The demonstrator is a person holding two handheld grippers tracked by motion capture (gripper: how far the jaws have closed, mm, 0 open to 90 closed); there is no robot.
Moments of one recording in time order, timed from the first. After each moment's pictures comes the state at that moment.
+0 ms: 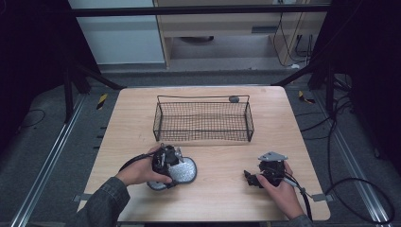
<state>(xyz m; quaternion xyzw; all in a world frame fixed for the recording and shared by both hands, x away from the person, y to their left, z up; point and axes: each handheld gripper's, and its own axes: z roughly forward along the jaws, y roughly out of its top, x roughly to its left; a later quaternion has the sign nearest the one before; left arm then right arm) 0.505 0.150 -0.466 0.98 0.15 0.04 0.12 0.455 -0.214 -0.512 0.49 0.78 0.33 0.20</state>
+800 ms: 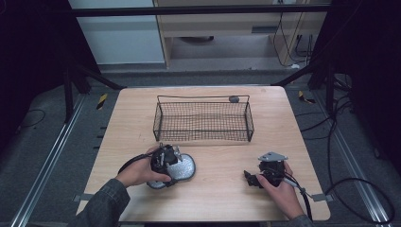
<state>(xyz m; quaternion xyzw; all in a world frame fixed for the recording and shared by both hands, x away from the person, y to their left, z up) 0.506 0.155 -0.467 0.98 0.16 0.05 0.11 0.455 -0.214 -0.513 0.48 0.78 0.33 0.21</state>
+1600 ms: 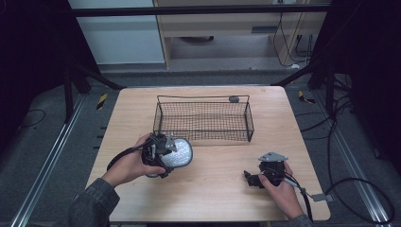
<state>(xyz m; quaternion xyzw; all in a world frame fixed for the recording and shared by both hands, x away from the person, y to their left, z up) 0.497 0.163 -0.400 0.97 0.15 0.15 0.15 0.454 -0.215 -0.513 0.48 0.78 0.33 0.21</state>
